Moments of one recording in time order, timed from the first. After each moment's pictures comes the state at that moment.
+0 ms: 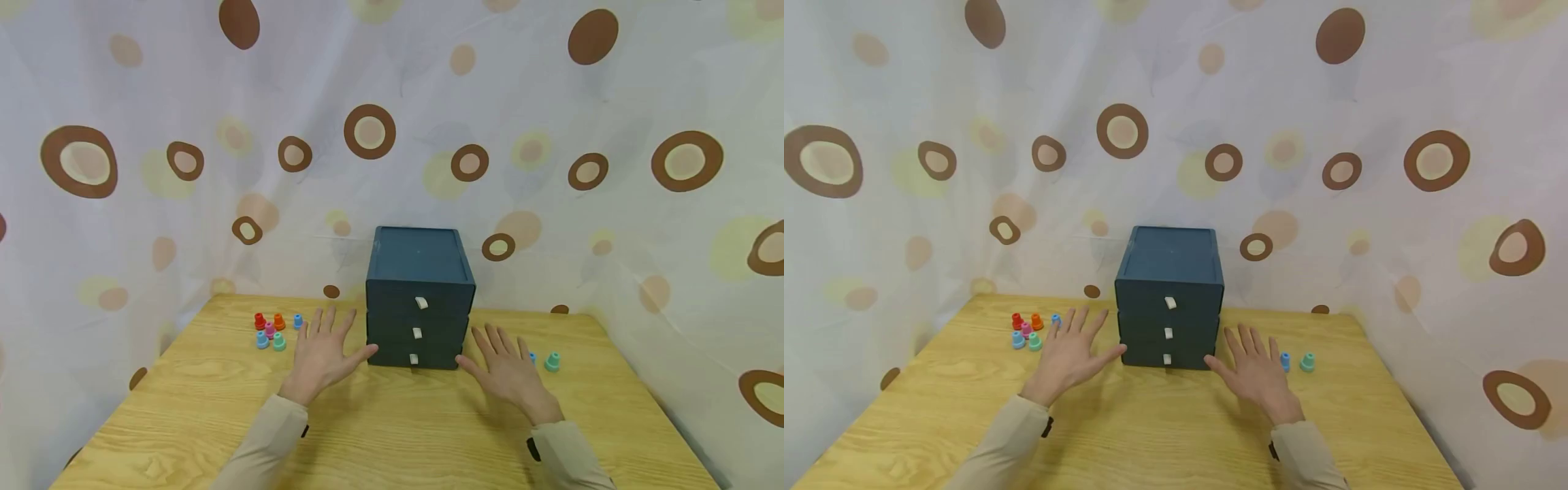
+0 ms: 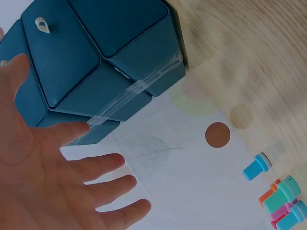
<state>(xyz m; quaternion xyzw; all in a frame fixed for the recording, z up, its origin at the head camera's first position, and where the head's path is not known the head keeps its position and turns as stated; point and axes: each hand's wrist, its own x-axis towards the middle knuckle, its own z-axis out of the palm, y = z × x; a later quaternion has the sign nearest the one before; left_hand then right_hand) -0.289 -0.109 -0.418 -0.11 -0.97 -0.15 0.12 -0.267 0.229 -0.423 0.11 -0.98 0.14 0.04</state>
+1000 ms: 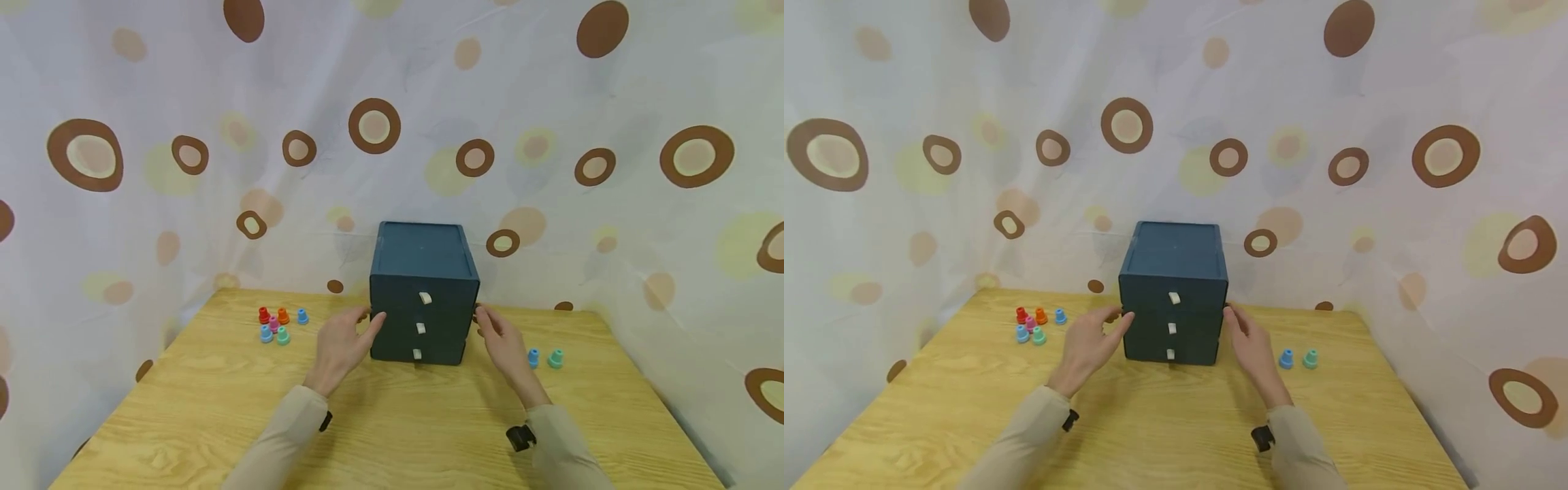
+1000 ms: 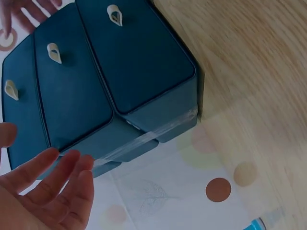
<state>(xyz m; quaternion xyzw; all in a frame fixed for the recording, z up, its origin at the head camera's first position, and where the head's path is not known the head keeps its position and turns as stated) -0.297 -0.080 -0.422 -0.14 -0.90 -0.31 0.28 -0.293 0.218 -0.418 0.07 -0.84 0.52 0.10</state>
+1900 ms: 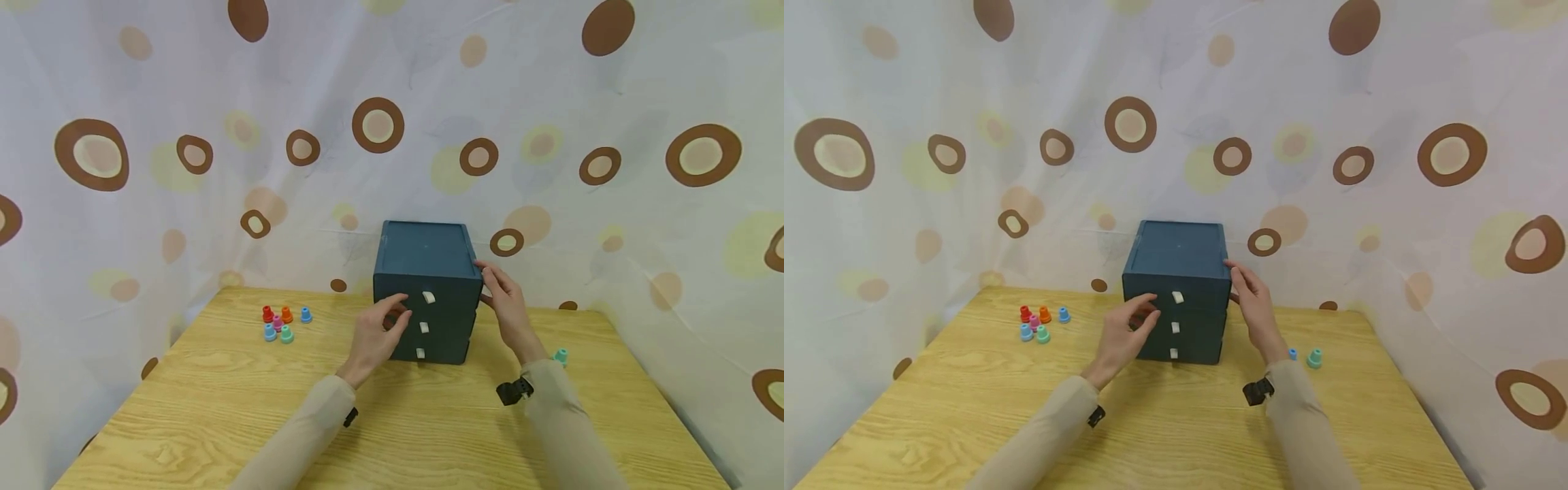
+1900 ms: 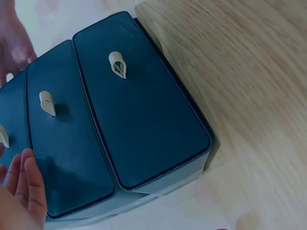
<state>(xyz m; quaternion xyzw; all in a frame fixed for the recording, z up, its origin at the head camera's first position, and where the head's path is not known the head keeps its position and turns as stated) -0.318 -0.039 -0.429 -0.29 -0.78 -0.44 0.34 -0.341 0.217 -0.381 0.15 -0.72 0.67 0.10</state>
